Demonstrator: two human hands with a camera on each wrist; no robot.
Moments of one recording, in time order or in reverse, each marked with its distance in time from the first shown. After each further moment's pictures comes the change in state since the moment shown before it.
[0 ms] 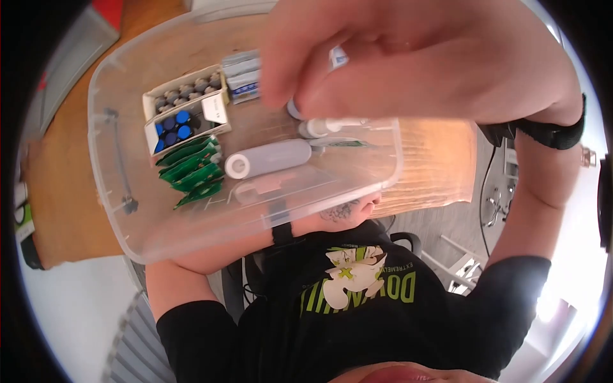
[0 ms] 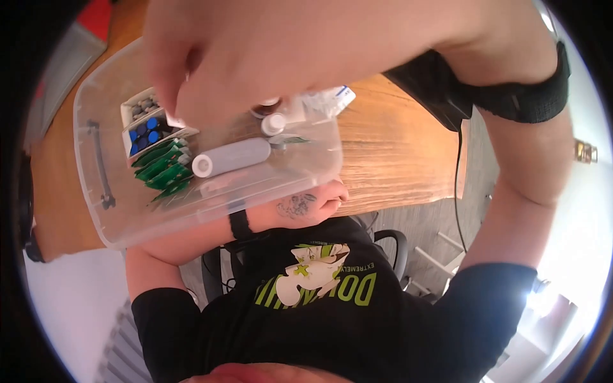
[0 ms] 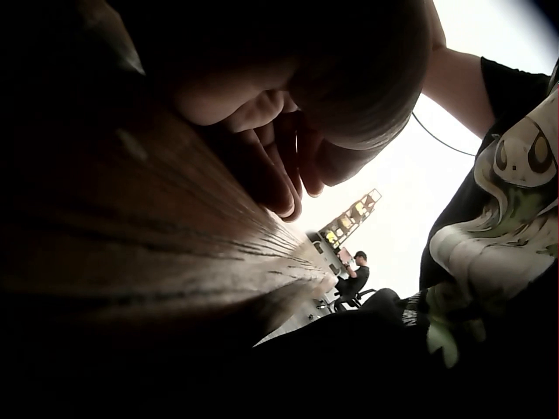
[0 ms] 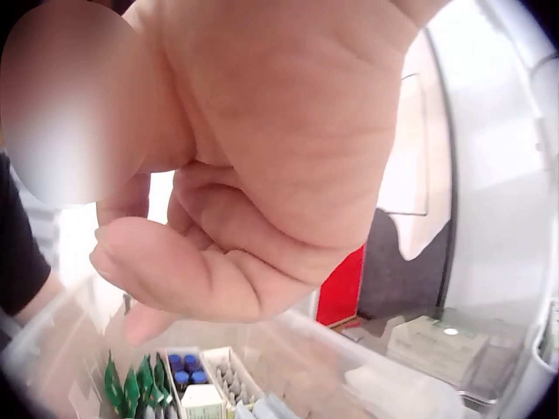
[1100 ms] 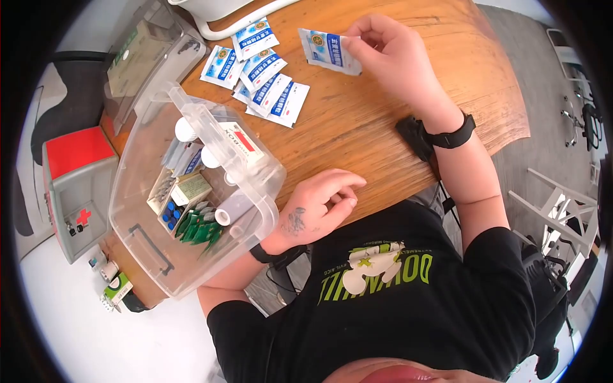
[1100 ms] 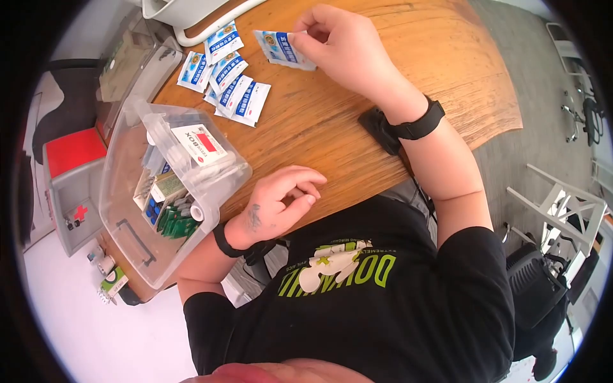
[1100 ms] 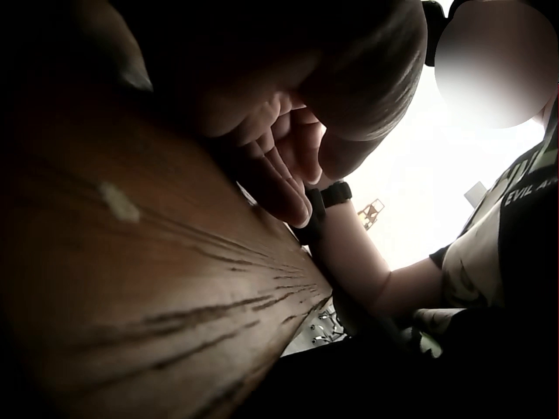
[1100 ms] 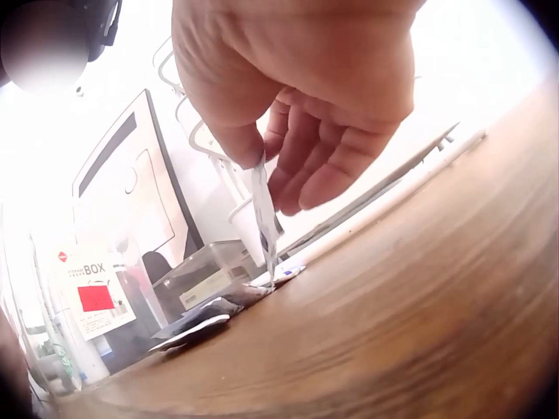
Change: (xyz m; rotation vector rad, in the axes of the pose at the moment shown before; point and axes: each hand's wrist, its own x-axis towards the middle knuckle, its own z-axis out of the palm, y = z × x) left_hand 0.021 0.018 -0.024 -0.229 -0.291 -0.360; right_hand -0.122 0.187 0.195 0.474 1.334 0.535
